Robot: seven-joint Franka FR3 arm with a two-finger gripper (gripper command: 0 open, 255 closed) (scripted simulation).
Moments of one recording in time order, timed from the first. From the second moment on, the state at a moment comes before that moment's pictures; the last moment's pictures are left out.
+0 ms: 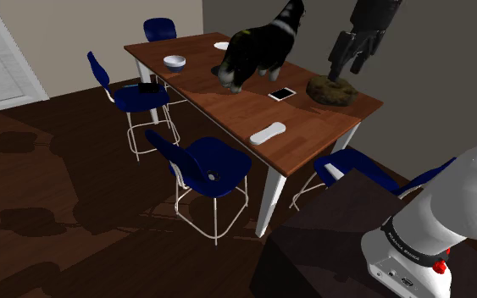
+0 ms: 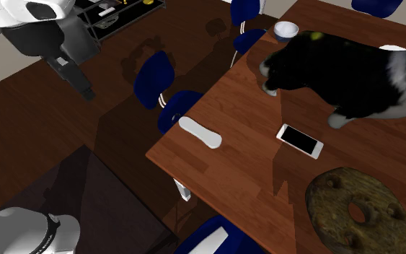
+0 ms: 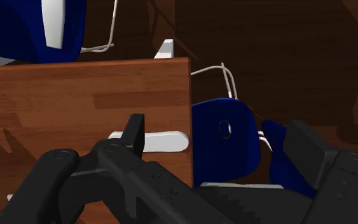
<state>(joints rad) -0.02 -0.75 0.05 -2.37 0.03 1.67 0.04</state>
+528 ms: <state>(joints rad) -0.08 -0.58 0.13 -2.39 0.06 1.85 0.26</state>
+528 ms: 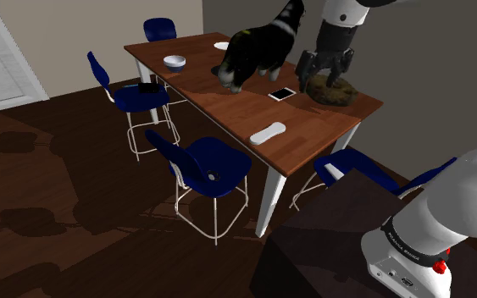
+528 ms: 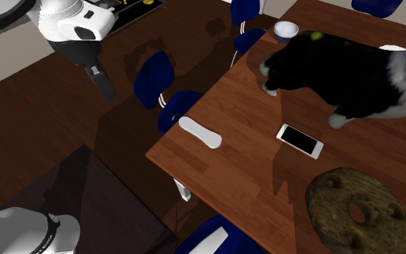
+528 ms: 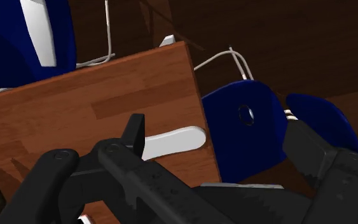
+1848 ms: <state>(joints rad) -0.23 0.13 0.21 -2.20 -0.06 2.33 1.02</state>
